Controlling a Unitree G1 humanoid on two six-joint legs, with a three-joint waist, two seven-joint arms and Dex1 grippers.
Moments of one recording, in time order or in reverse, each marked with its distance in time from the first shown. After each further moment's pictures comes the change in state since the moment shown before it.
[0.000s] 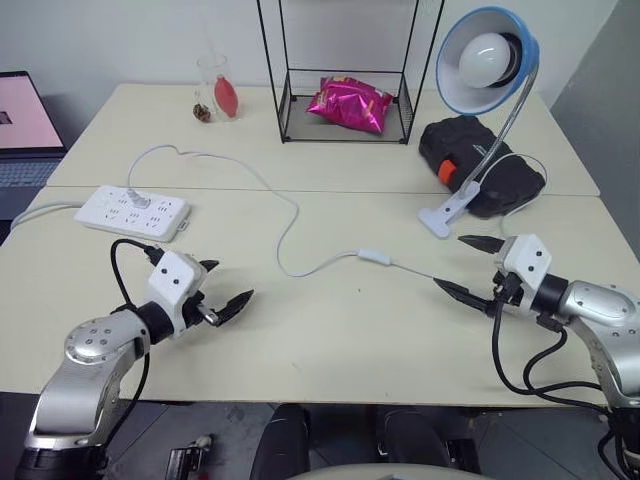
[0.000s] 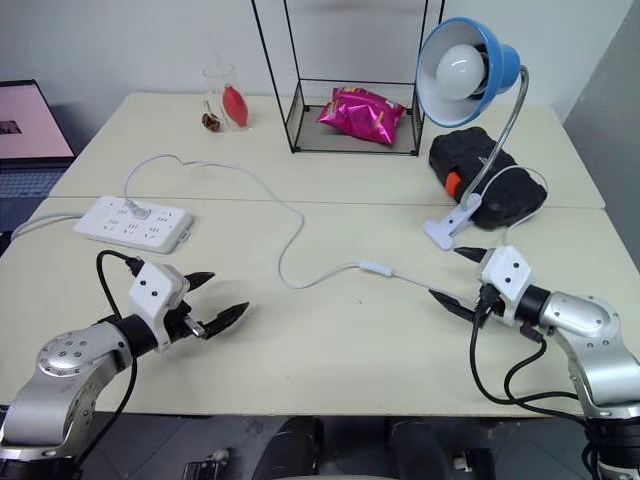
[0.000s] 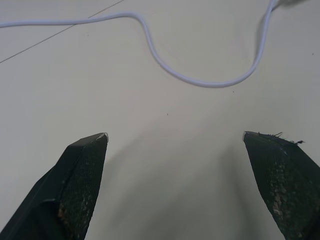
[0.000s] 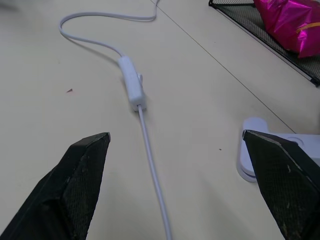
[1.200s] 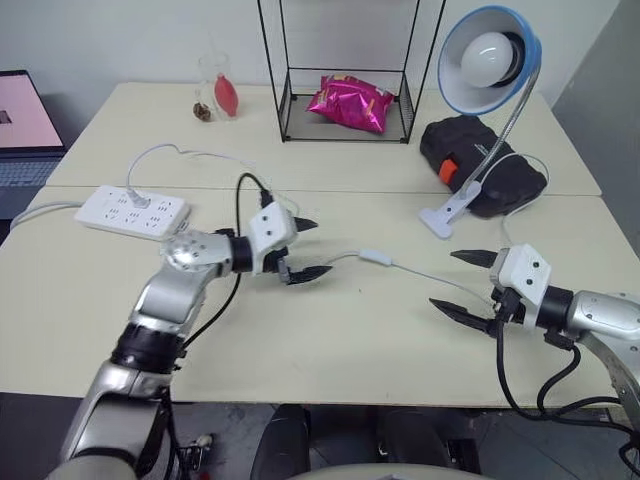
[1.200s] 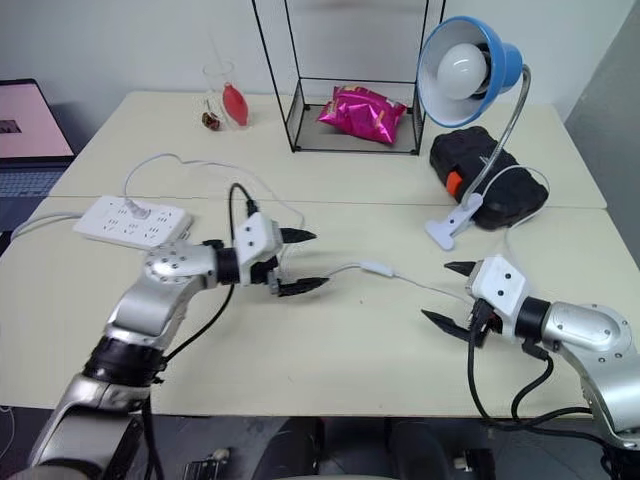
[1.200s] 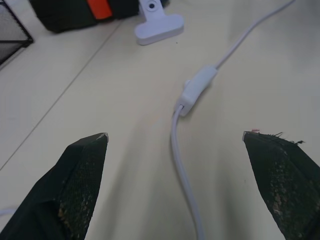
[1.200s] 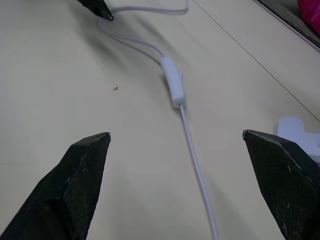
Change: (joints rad) left arm -0.677 -0.161 -0.443 0.503 0.138 -0.264 -0.342; right arm 0.111 -0.078 -0.040 -0.325 0.058 0.290 -0.048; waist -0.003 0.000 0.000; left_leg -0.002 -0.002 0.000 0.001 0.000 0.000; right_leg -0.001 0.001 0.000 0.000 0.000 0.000
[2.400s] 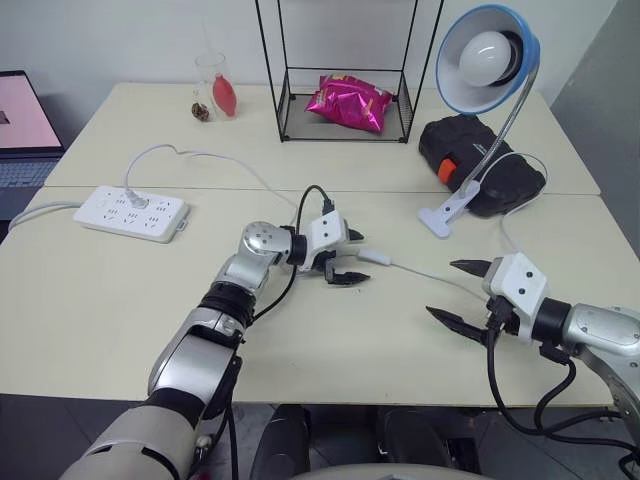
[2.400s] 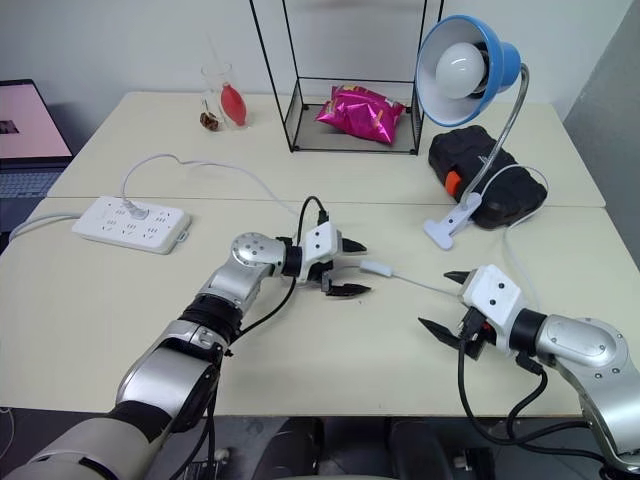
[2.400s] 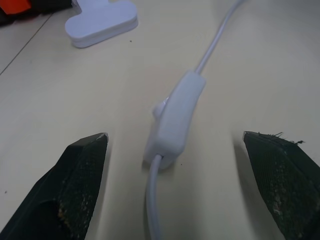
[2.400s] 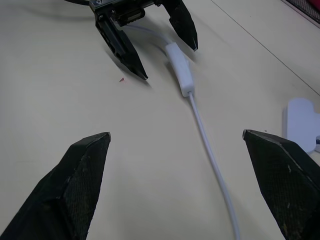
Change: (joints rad) left arm -0.260 -0.270 -0.046 0.644 0.184 -0.361 -0.094; right arm 0.061 0.009 0.001 -0.109 0.007 0.104 -0.064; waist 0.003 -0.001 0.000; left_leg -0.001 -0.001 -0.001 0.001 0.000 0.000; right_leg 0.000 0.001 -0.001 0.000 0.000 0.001
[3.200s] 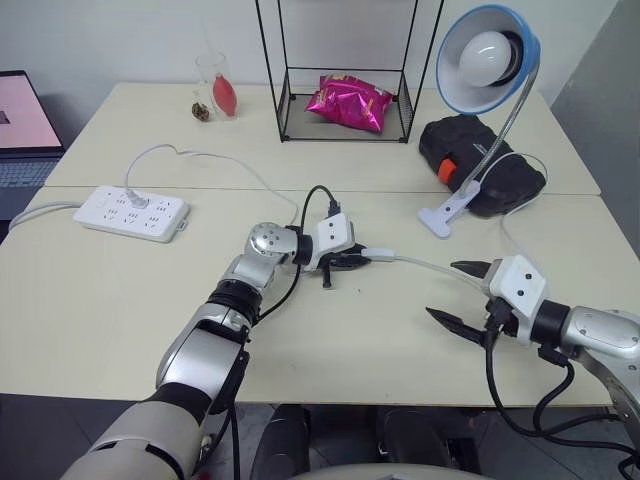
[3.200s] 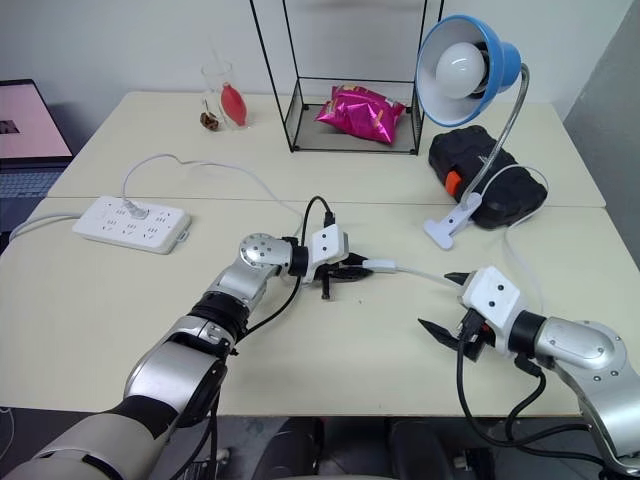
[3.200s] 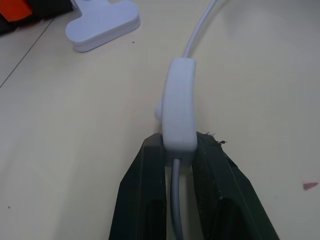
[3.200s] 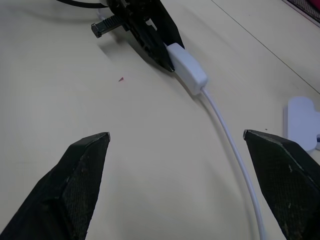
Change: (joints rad) left arm -0.025 -0.026 0.003 0.063 0.030 -0.096 0.046; right arm -0.005 0.003 0.018 -0.002 -0.004 -0.001 -0.018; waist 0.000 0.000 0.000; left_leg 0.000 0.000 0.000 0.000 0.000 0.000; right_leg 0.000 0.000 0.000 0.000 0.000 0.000
